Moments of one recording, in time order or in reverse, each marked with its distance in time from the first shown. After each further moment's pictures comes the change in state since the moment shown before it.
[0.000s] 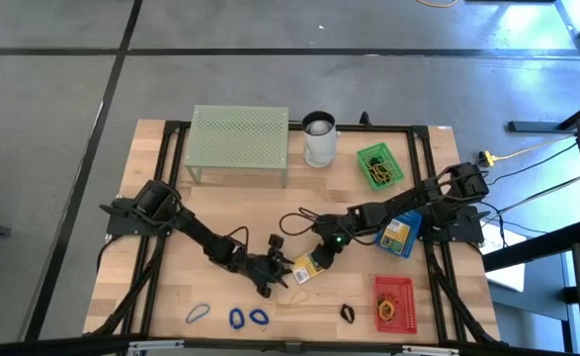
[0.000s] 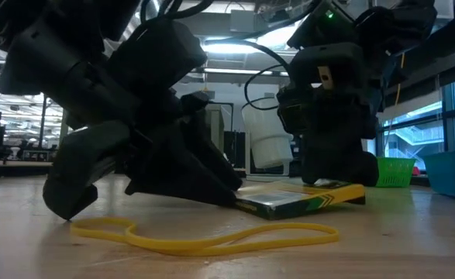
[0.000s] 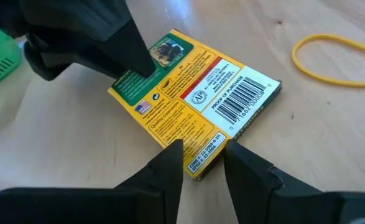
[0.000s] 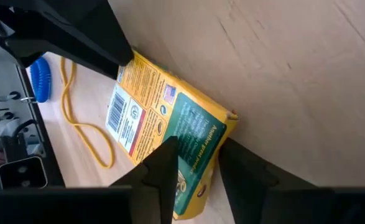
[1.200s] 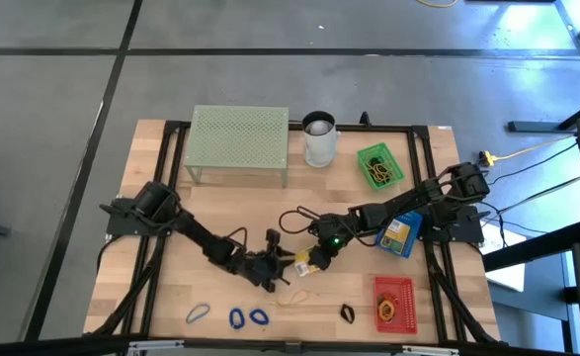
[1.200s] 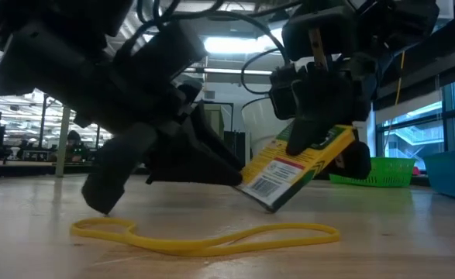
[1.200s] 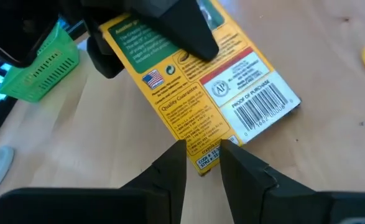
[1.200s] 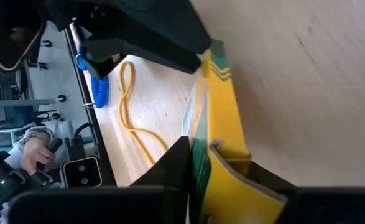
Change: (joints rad) left arm -0.028 -0.006 -0.002 0.030 -0.166 0.015; right arm -0.002 -0.005 0.003 0.130 -0.044 0.072
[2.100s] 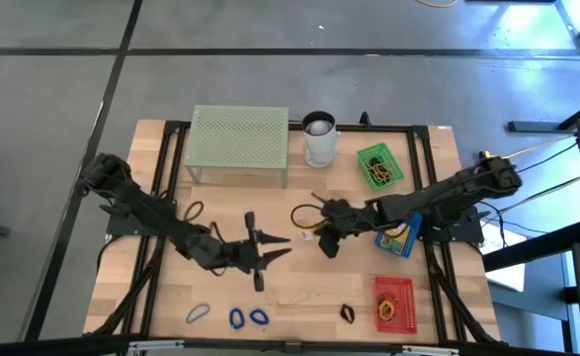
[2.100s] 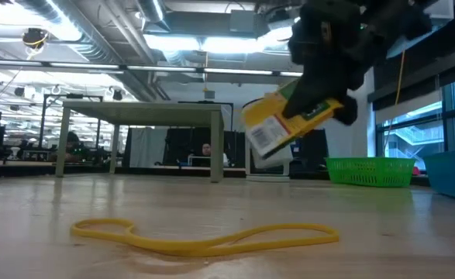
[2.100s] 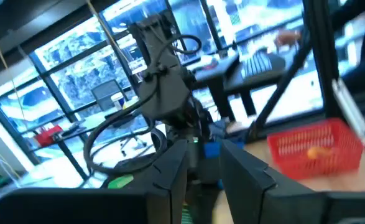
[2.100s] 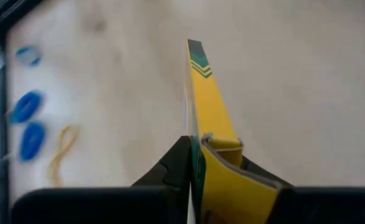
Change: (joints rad) left arm -0.092 -0.480 0.002 0.171 -0.131 0.204; right arm 0.025 -0.271 0.000 -0.294 0.502 -0.289
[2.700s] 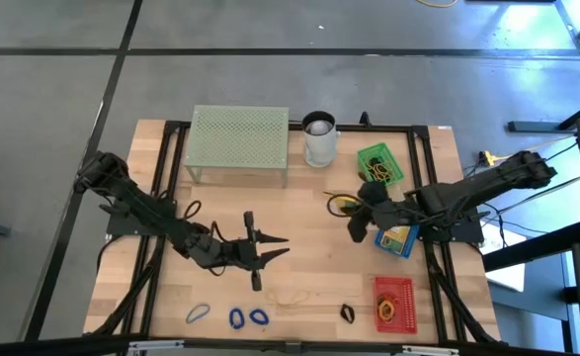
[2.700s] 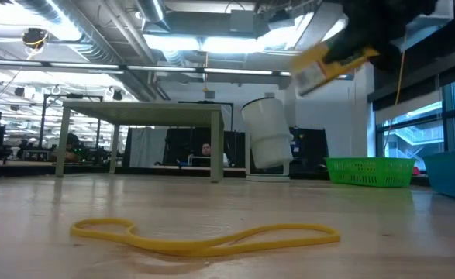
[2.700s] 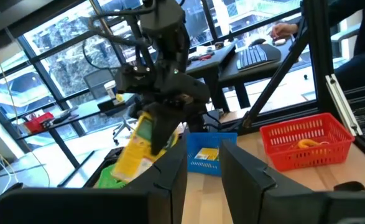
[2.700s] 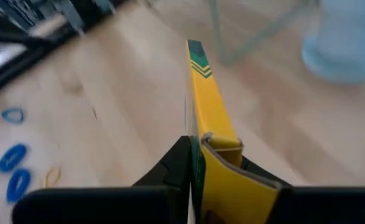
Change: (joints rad) left arm -0.003 -0.026 0.000 -0.092 0.001 -0.084; right arm 0.107 -0.392 0.000 -0.386 0.350 0.108
